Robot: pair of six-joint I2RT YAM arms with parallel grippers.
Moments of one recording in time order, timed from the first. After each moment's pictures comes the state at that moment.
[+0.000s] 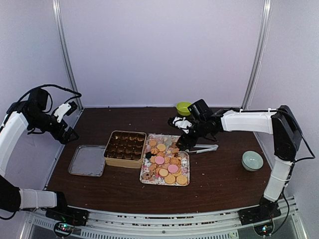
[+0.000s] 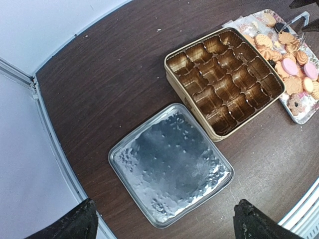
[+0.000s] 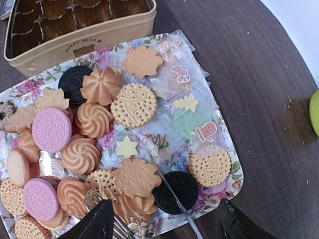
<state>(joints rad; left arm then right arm) 0.08 1.10 1.19 -1.08 0.35 0.66 0.66 1.84 1.31 -0.36 -0.16 -0.44</state>
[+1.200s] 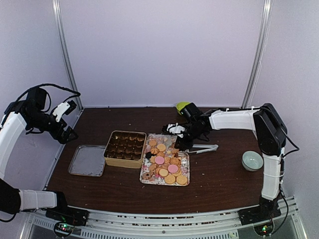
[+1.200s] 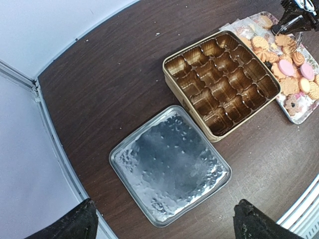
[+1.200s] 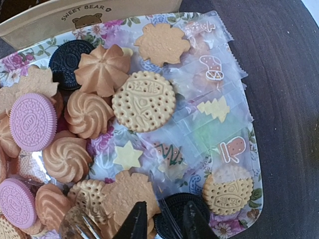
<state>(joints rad) 0.08 1.09 1.21 -1.10 0.35 0.66 0.65 2.03 1.47 -0.46 -0.21 -0.58</state>
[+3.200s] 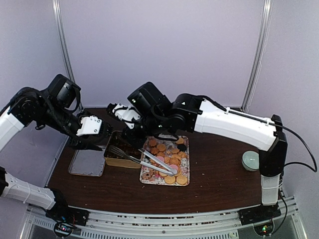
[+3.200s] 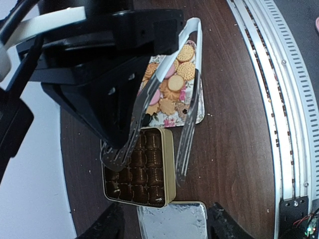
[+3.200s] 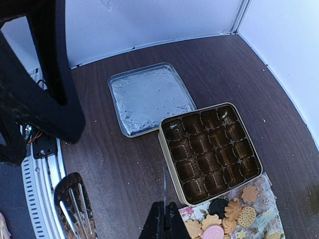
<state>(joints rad) -0.82 1.13 1.47 -1.24 0.17 0.95 1.19 2.02 2.11 -0.74 0.05 -0.05</state>
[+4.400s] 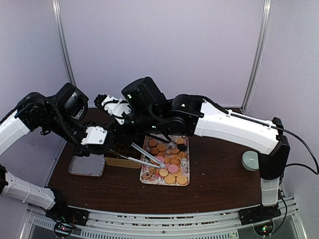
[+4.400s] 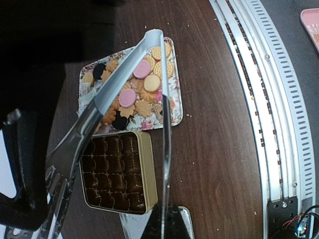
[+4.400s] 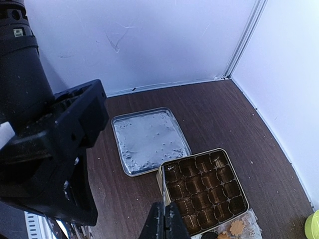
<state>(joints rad) -0.87 1.14 1.39 -1.23 0.19 0.92 1.25 2.03 2.17 -0.60 0.13 -0.11</state>
